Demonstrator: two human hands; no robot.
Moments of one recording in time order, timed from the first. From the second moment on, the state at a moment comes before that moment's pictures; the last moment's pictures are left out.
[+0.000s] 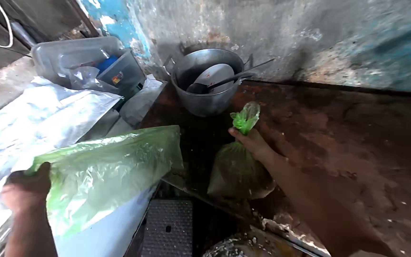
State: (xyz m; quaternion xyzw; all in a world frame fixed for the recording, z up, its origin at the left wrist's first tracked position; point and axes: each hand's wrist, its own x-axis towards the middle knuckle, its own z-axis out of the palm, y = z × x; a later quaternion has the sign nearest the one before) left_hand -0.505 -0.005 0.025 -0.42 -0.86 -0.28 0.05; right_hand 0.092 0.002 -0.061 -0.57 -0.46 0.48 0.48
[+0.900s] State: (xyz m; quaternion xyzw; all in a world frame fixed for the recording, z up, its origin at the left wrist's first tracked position) left_hand -0.206 -0.006 0.027 -0.79 -0.39 -0.23 -0.42; right_hand 0.111 0.000 -0.045 -0.64 -0.54 0.41 0.35
